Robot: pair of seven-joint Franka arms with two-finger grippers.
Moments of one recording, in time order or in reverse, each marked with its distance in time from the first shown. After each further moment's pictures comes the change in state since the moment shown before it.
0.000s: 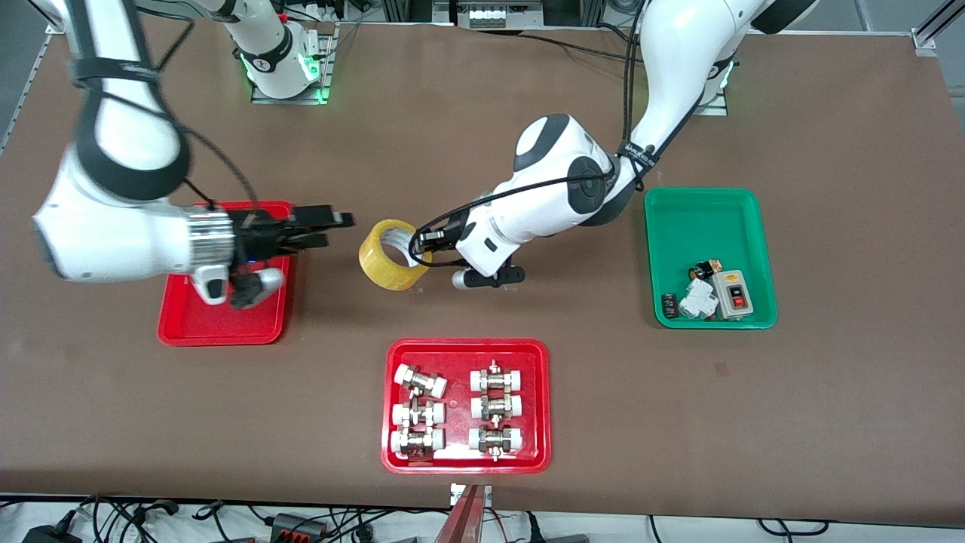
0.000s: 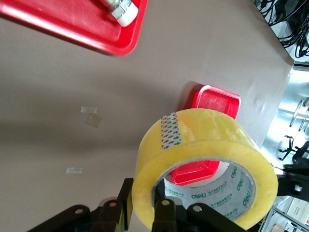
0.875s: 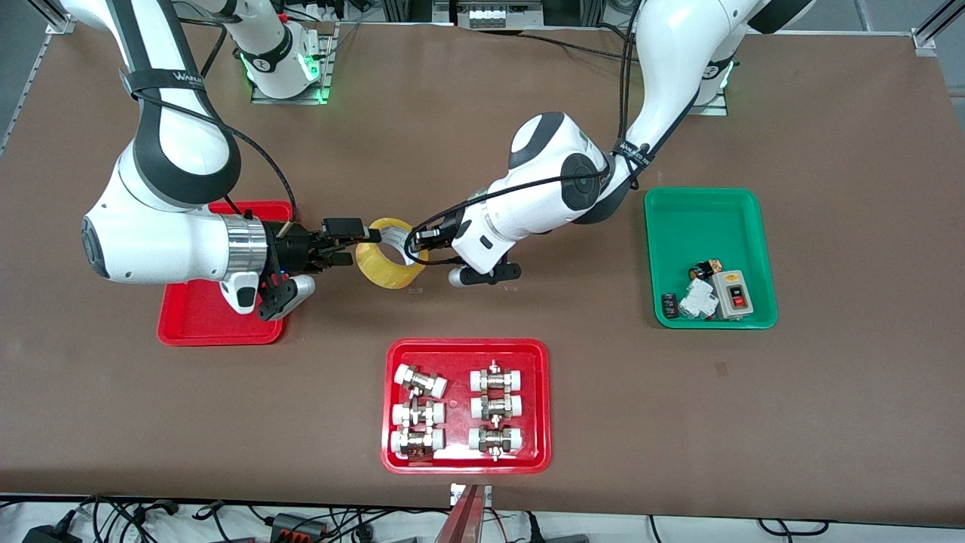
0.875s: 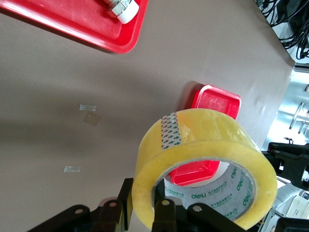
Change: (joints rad) left arm -0.006 0.003 0.005 0.000 0.000 0.005 -0.010; right arm 0.036 0.025 -0.011 0.001 0.000 0.107 -0.074
